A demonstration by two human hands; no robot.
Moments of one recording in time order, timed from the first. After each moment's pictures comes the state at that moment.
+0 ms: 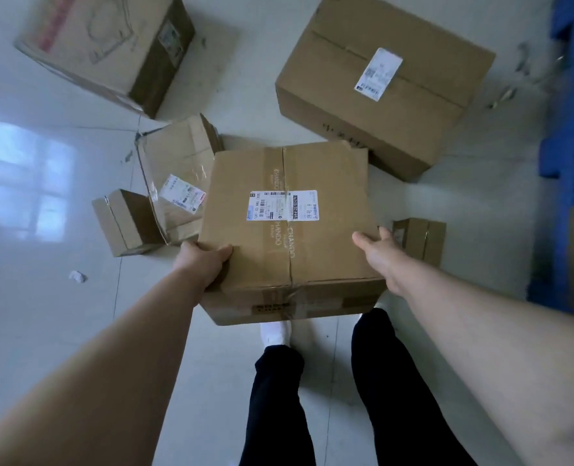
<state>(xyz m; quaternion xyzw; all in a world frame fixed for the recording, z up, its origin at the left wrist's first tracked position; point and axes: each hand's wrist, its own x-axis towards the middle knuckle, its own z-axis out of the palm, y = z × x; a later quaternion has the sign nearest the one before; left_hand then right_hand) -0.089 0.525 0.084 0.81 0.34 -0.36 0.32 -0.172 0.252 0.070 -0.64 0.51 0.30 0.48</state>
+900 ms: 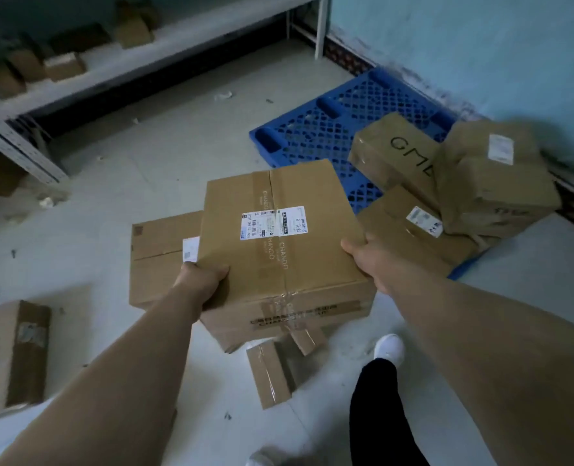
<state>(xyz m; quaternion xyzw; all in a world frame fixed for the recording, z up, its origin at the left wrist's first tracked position) -0.085 0.181 0.320 0.84 -0.04 -0.43 0.34 -0.321 0.017 0.325 -0.49 0.64 -0.07 0.59</state>
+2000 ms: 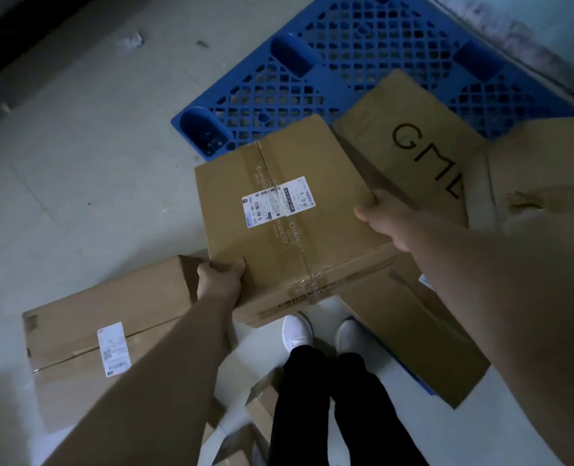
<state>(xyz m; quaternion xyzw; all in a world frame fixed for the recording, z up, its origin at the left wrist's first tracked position) -0.043 -0.285 0.104 0.84 0.03 -0.45 0.31 -0.254 -0.477 0.135 -0.50 0.70 0.06 0.51</state>
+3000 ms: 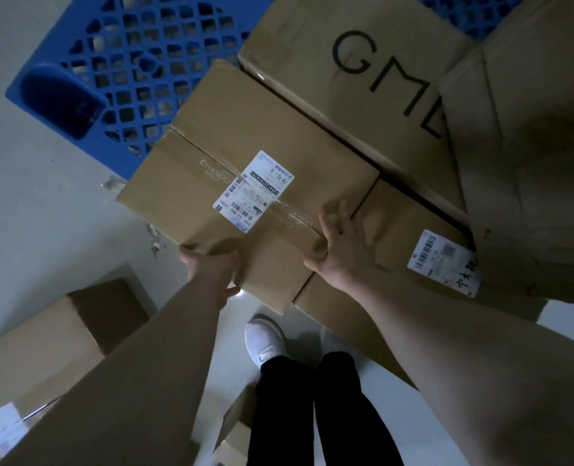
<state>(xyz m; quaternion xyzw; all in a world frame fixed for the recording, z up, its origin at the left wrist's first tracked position) -0.125 -0.399 -0.077 0.83 0.08 -0.50 0.24 -0.325 -0.445 -0.065 -0.65 0.63 0.20 0.38</state>
